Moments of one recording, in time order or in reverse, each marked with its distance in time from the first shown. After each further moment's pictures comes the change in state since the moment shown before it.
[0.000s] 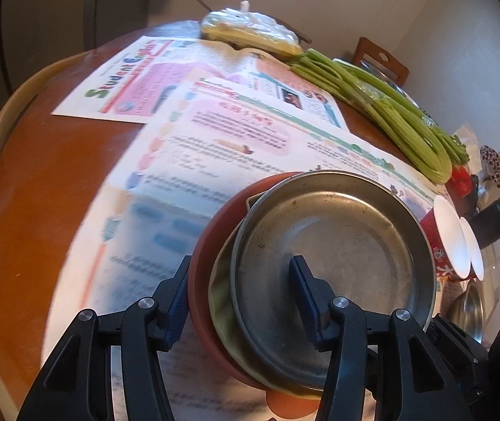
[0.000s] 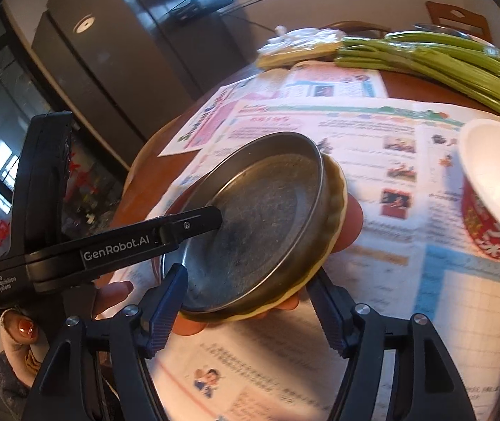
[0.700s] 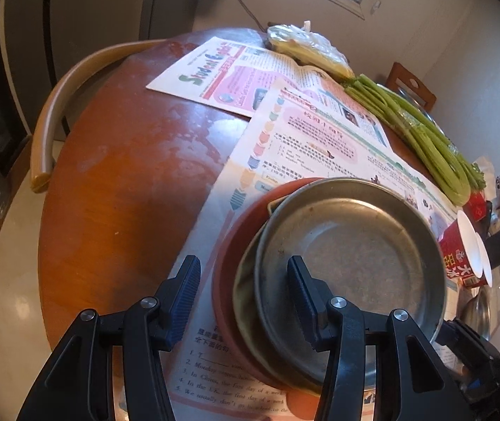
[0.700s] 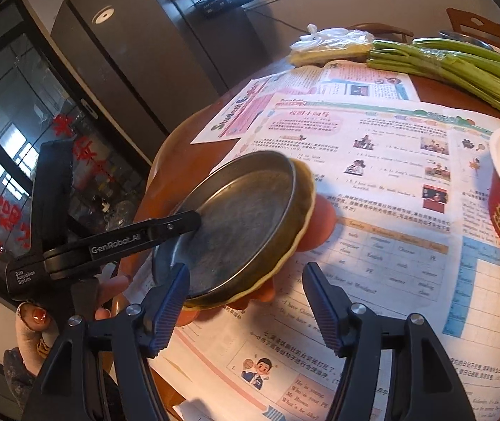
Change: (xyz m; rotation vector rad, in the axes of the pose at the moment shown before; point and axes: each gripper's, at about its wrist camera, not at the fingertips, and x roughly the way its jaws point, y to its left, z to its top) left arm -0.037 0.071 -0.027 -0.109 -0.048 0.070; right arm 0.006 0.045 -0.012 -0.069 0.038 0.088
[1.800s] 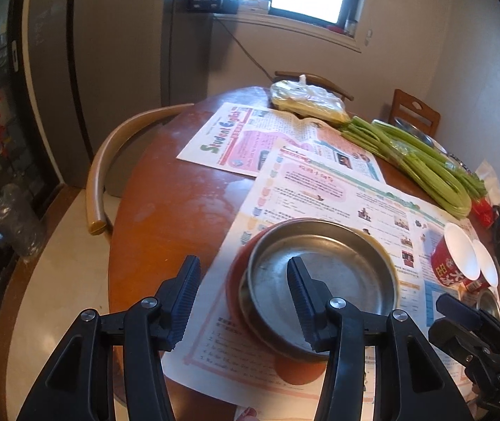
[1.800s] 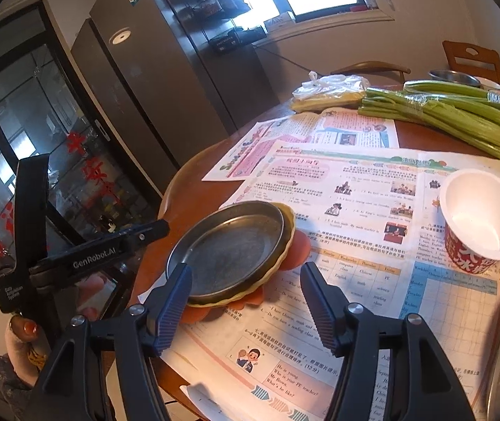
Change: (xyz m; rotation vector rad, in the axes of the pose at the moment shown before) left arm -0.082 -0.022 -0.015 0.057 -0.212 0.131; right arm -0.062 -0.003 -0.001 -0.037 -0.144 -0.005
